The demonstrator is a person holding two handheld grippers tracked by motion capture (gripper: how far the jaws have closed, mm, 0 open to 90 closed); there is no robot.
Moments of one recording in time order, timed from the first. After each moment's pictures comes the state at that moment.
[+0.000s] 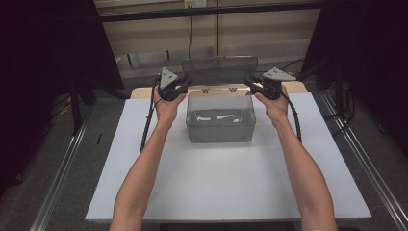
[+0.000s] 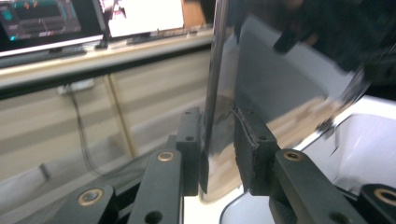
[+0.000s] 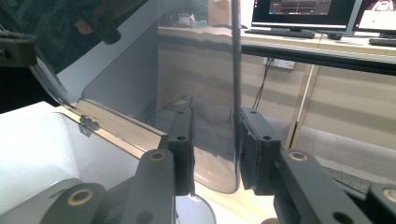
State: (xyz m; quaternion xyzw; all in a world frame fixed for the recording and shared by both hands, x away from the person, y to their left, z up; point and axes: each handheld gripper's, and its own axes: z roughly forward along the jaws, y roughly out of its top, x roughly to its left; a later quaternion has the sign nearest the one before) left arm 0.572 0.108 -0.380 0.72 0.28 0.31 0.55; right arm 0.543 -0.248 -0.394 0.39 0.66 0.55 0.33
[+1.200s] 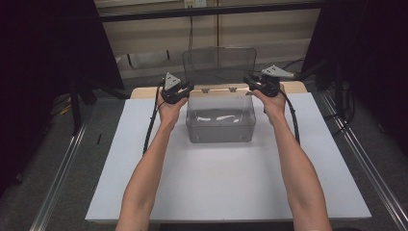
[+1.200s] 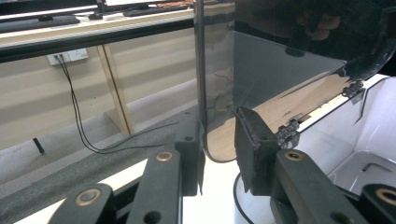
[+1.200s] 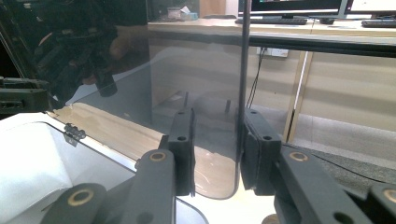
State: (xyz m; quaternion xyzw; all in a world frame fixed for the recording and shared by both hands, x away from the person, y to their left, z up) left arm 0.589 0.106 -0.408 0.73 0.31 0.28 0.55; right arm 0.554 -0.245 -0.393 0.42 0.65 0.55 0.32
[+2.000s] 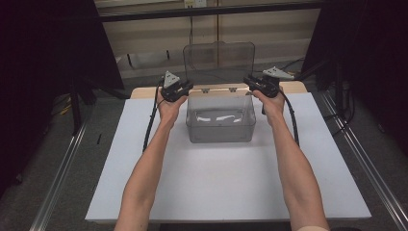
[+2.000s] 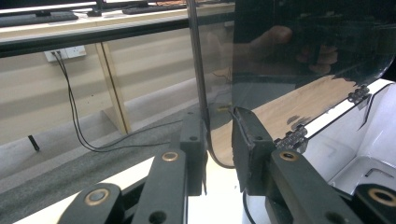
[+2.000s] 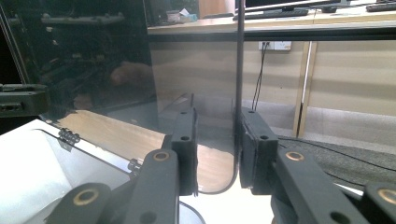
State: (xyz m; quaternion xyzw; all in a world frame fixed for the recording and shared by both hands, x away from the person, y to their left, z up) left arm 0.595 0.107 -0.407 0.73 0.32 0.27 0.55; right arm 0.562 -0.249 -0.407 0.45 0.63 0.57 0.29
